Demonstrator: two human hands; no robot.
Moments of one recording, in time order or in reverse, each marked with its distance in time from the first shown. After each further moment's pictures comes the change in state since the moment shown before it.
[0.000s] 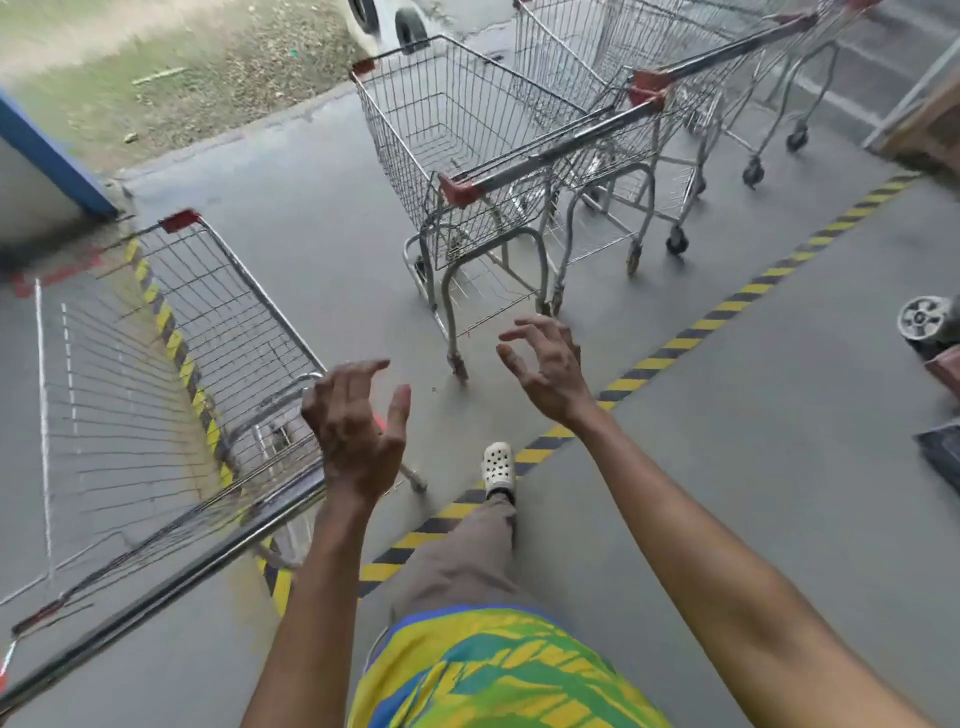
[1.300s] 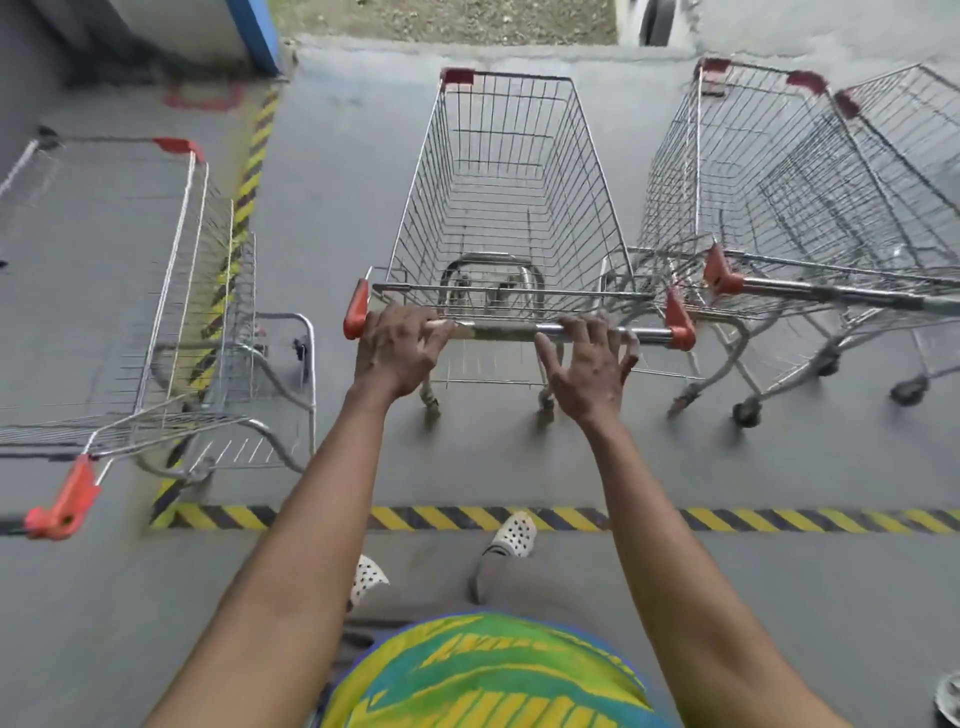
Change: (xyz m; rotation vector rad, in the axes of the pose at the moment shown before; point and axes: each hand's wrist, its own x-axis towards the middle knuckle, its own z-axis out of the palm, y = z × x) left_hand 0.294 0.151 0.298 0.209 -0.184 -0.417; right_hand 0.391 0.215 -0.136 -0.364 -0.183 -0.256
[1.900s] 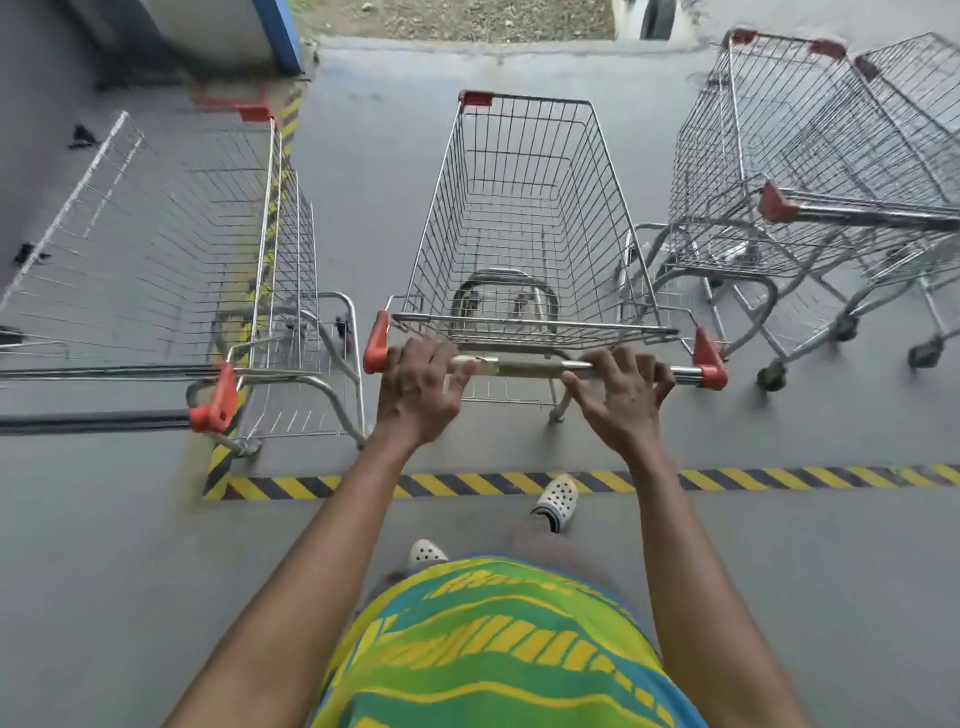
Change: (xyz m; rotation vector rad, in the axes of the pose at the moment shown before) left_hand -0.186 -0.088 -0.032 0.110 0.111 0.141; right_hand -0.181 -0.066 -0.001 -0.003 -0.069 -0.064
